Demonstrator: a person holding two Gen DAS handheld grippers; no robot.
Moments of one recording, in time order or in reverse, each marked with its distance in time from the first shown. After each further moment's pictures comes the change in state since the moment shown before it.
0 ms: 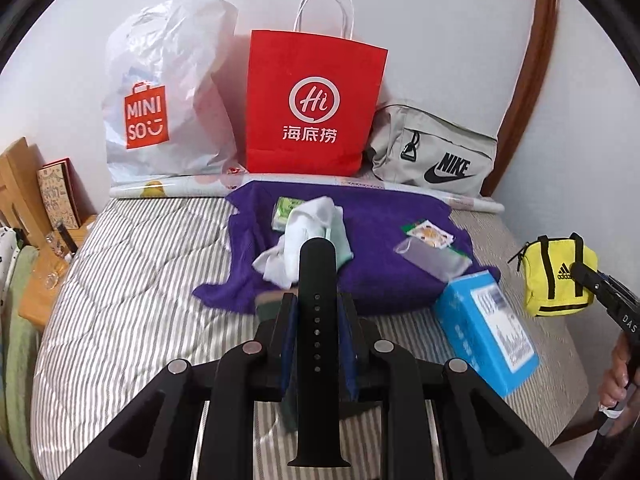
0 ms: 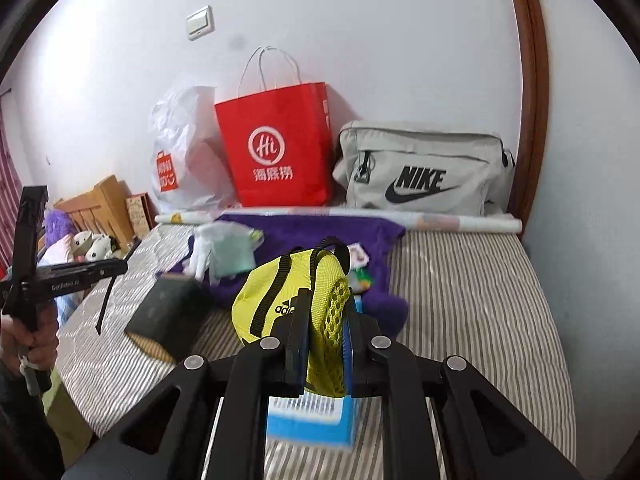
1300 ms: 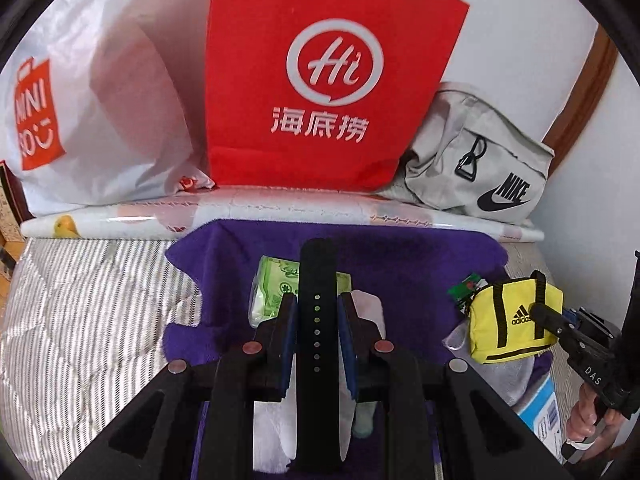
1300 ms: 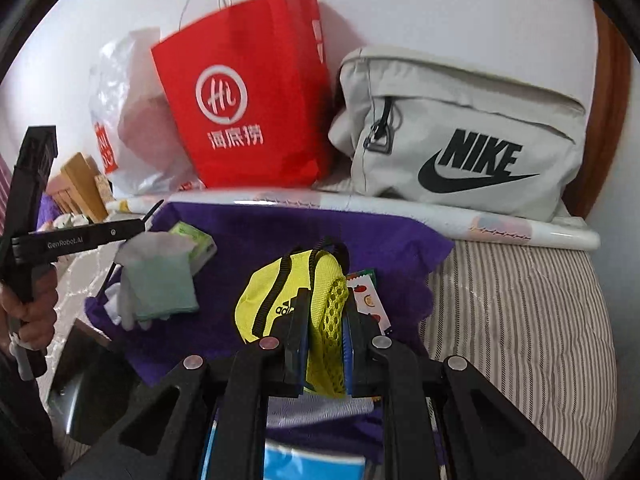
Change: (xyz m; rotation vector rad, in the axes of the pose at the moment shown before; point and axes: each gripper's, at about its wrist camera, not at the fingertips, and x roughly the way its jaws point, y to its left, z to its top) left arm 0.175 0.021 0.100 -0.040 0.150 -0.054; right arm 0.195 -0.013 0.050 -0.006 0.212 0.013
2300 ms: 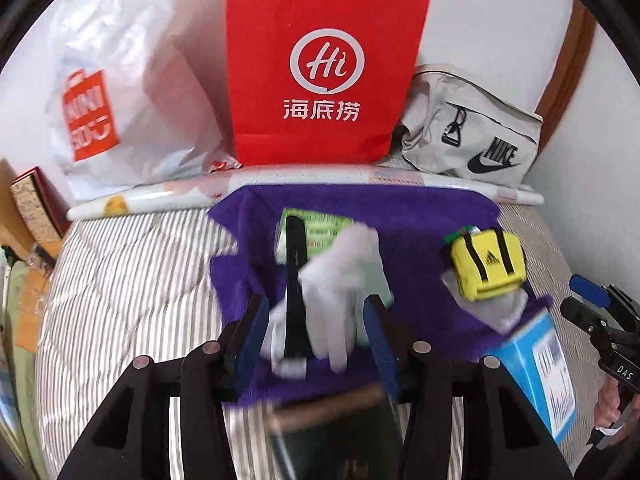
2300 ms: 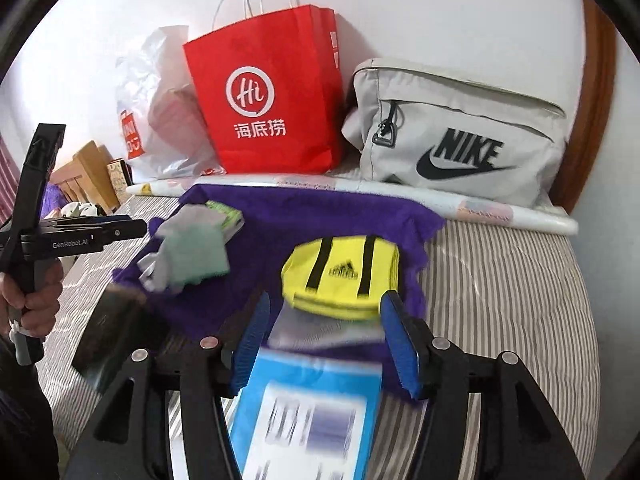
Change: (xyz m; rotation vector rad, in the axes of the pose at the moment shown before) left arm -0.067 -0.012 -0.050 0.070 0.011 0.090; right arm -0.066 0.019 -0.040 -0.015 -0.001 -0.008
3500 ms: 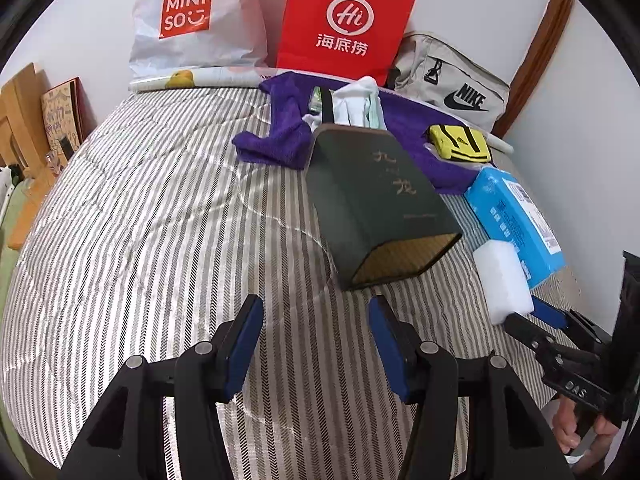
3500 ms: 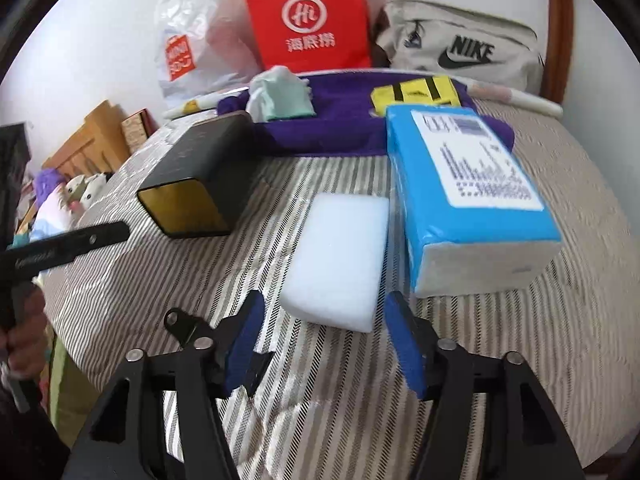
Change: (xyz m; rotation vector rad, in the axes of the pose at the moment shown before) left arm -0.069 0.039 -0.188 -0.074 0.022 -0.070; right arm -0.037 0.112 -0.170 0.099 0.087 -0.027
